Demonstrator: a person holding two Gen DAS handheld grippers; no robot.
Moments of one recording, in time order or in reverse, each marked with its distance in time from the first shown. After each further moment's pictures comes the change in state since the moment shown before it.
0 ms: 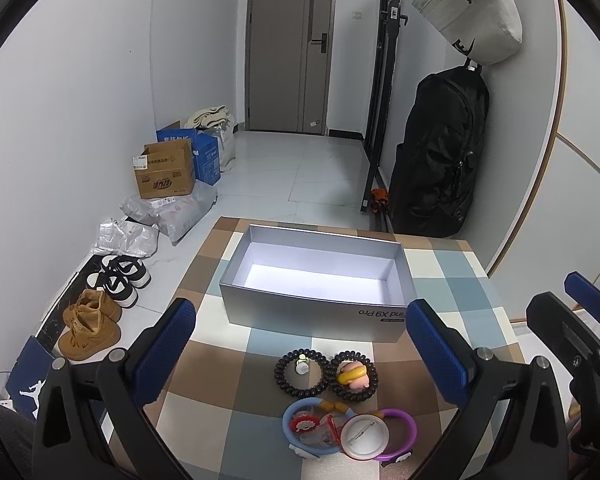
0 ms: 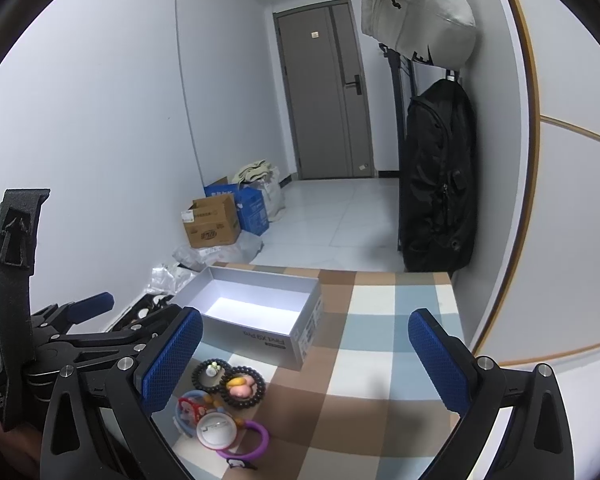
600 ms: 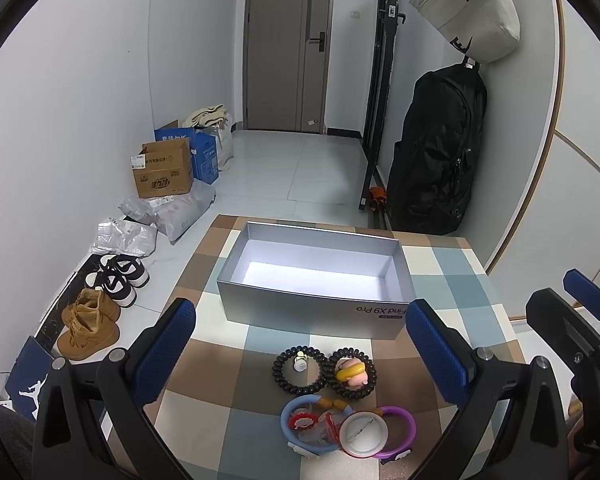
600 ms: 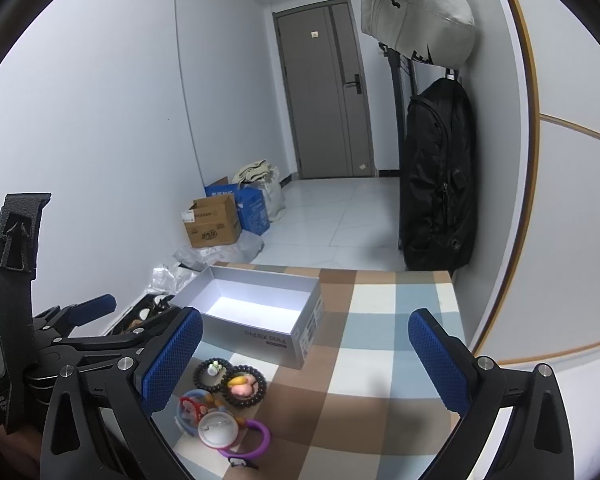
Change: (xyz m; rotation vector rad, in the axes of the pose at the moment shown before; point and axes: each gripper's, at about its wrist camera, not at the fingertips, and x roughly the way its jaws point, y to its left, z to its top) left arm -0.001 -0.002 -0.002 0.005 0.002 -0.004; right arm -0.001 0.001 0.000 0.003 0.003 0.000
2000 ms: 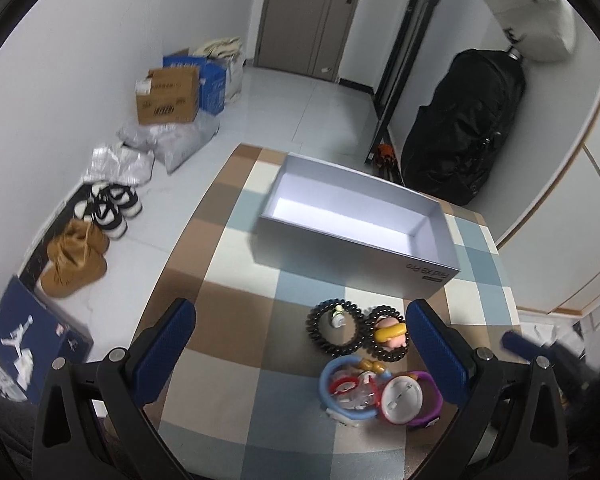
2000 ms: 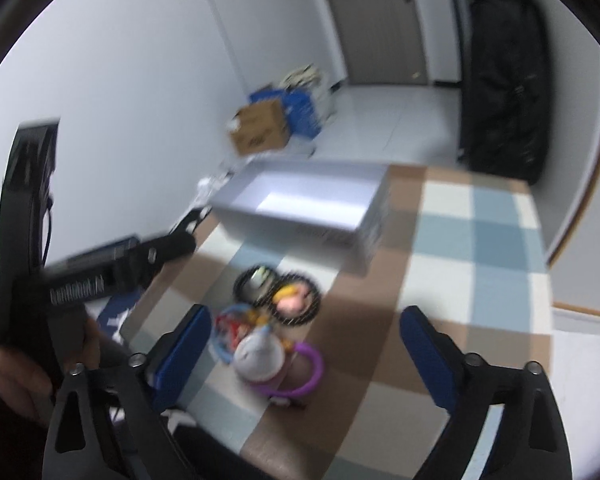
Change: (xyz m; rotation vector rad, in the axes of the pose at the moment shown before) left arm 0.031 0.054 -0.011 -0.162 0.233 -0.059; right arm 0.057 0.025 -0.039 -0.037 0.402 0.233
